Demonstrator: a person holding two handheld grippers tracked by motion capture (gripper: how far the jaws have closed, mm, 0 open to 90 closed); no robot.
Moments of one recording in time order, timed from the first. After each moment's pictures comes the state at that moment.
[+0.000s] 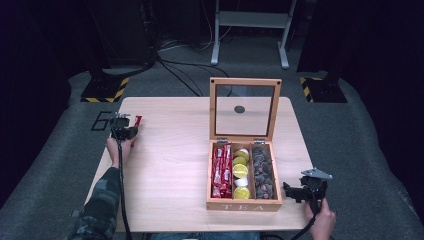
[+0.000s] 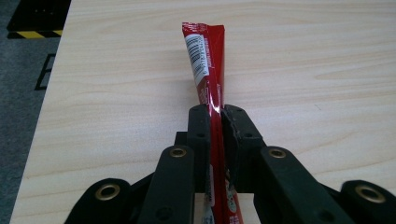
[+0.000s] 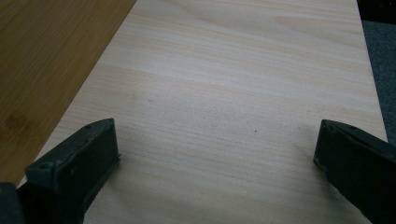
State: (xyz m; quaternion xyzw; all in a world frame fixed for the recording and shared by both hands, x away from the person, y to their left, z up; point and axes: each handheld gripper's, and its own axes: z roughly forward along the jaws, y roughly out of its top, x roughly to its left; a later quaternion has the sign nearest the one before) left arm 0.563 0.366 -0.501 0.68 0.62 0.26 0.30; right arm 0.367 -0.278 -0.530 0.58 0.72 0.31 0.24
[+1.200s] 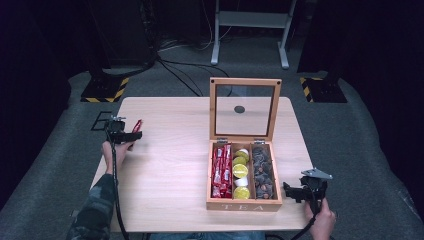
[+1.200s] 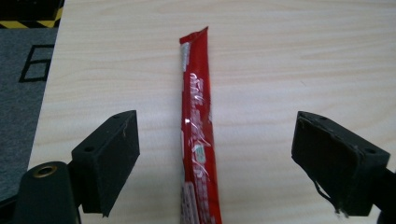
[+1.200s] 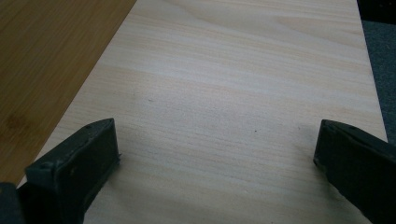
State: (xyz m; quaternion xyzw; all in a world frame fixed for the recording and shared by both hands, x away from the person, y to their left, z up) left arm 0.539 0.378 -0.494 0.68 0.62 0.23 0.32; right arm 0.367 -0.278 -0.530 0.58 0.72 0.31 0.24
